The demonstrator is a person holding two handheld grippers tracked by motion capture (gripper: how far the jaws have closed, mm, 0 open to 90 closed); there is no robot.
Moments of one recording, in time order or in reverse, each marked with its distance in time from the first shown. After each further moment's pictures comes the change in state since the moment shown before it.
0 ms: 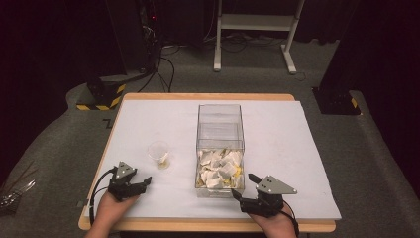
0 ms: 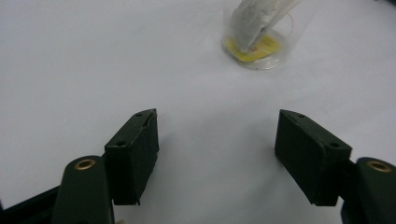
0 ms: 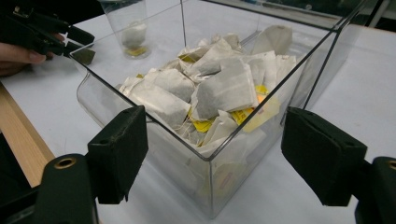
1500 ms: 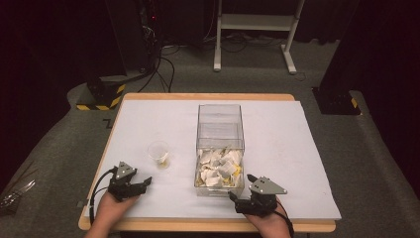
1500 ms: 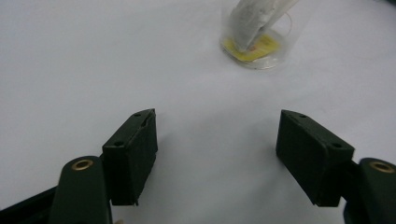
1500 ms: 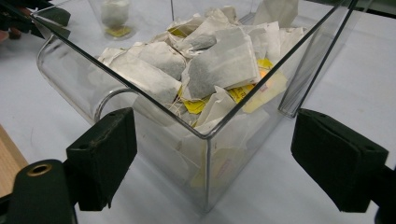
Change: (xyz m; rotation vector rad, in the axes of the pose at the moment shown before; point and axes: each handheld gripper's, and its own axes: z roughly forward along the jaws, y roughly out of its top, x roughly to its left) left arm 0.000 0.000 0.000 0.002 -0.006 0.005; right arm 0.002 -0.012 0.020 0.035 -0.060 -0.018
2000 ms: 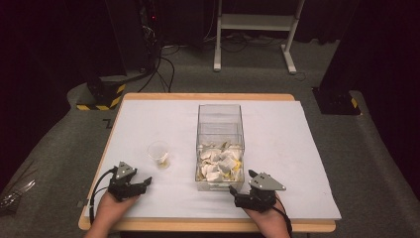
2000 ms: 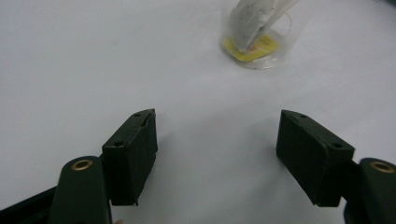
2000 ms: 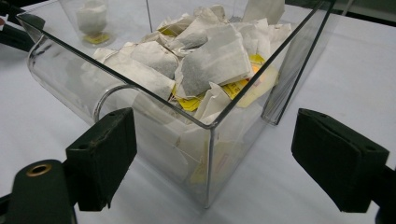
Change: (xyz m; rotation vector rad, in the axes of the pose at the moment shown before) left arm 0.000 0.000 0.000 0.002 -0.002 0.003; right arm -0.007 0.003 0.010 -0.015 -0.054 0.015
